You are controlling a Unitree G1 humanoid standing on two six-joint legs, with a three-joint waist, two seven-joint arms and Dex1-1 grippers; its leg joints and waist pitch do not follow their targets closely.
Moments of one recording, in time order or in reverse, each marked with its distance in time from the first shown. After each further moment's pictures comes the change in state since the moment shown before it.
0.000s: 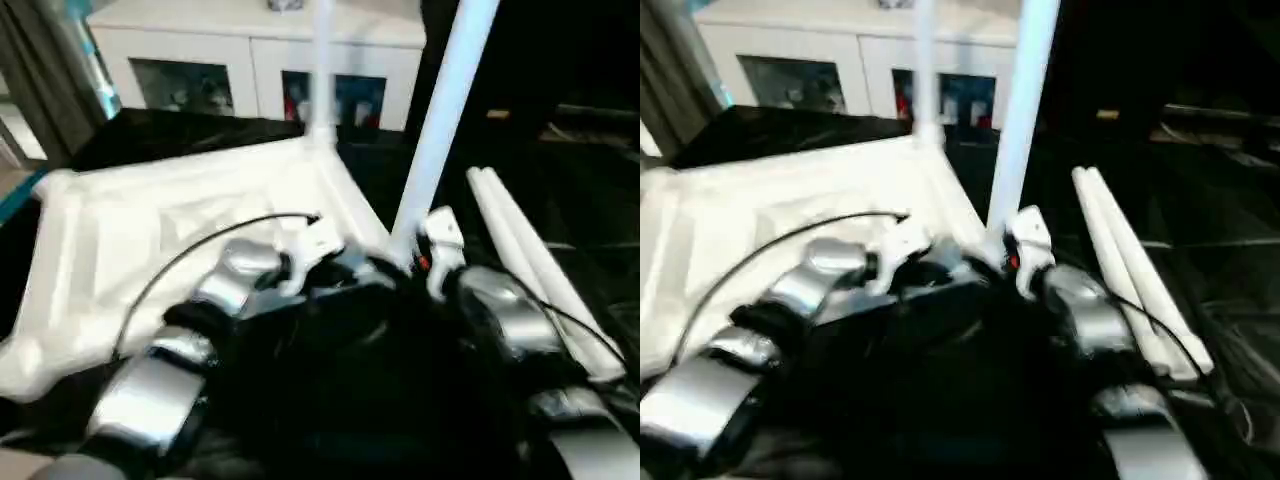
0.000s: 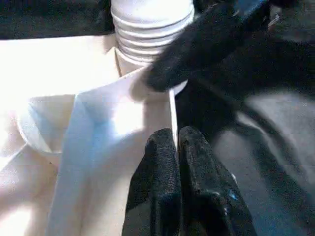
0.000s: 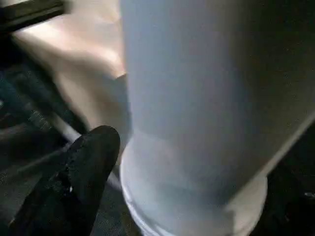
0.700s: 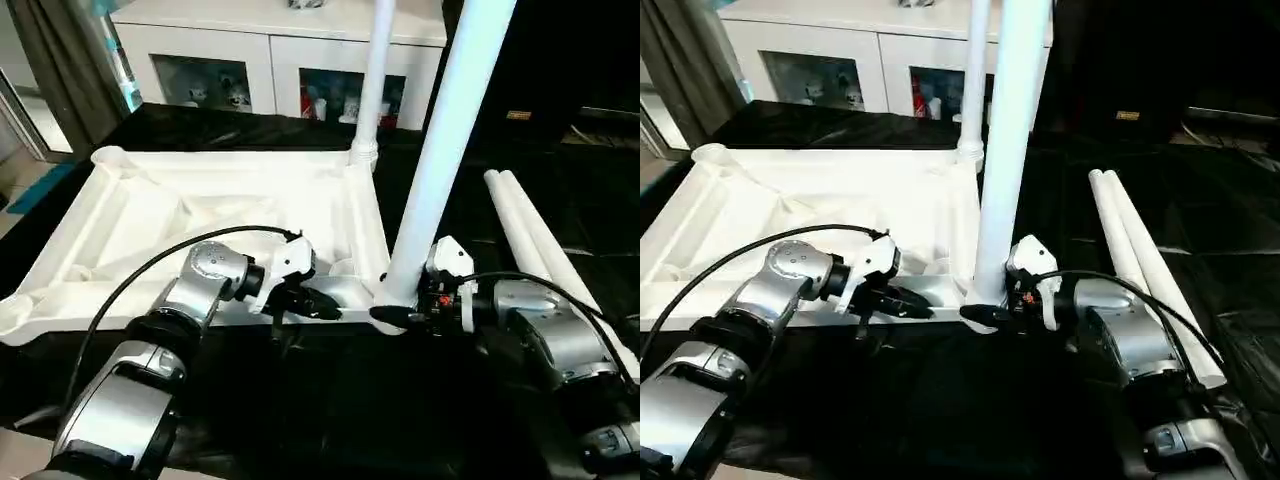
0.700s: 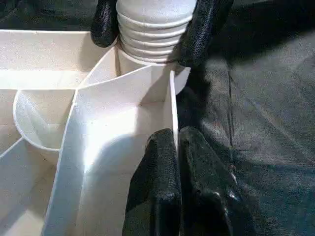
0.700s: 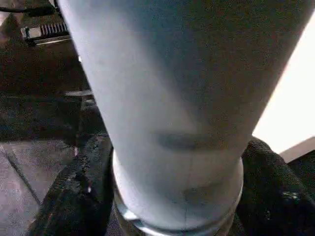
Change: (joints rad) left arm 0.052 0.062 -0.005 -0.073 -0.034 -0.019 -0.228; right arm 0.087 -0.121 0.066 -0.212 0.069 0.120 0.247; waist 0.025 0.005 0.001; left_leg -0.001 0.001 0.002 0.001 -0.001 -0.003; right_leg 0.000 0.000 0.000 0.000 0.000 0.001
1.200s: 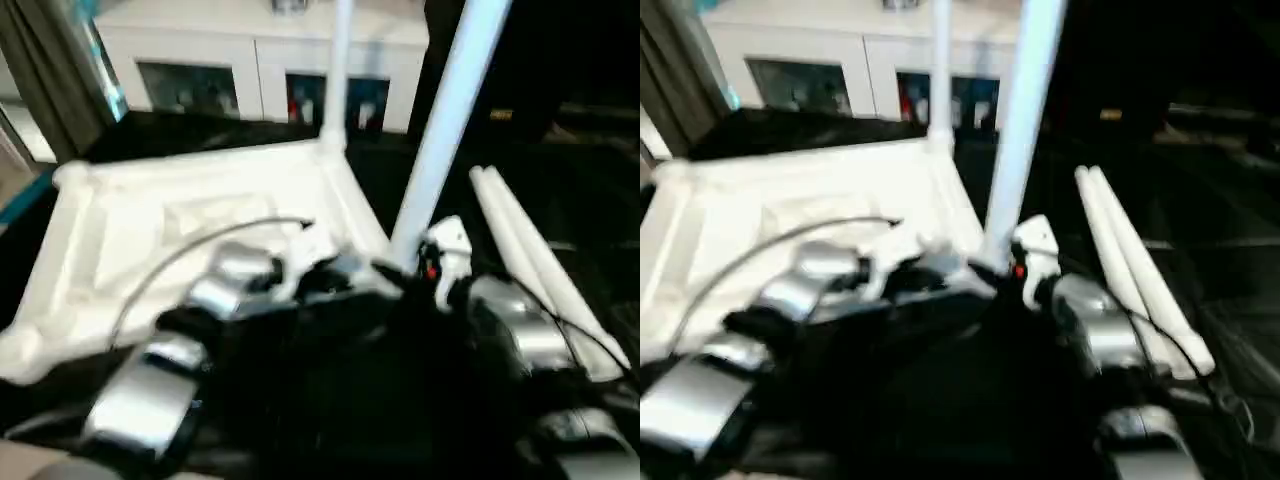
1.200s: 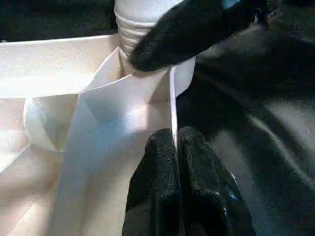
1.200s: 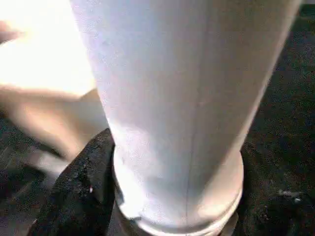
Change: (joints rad) left arm -0.091 -0.136 0.009 0.140 0.082 0.046 0.456; right arm -0.101 0.253 -0.169 0.251 -0.043 -0.044 -0.603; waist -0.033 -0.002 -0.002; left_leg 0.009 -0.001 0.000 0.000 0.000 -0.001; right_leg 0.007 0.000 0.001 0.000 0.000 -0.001
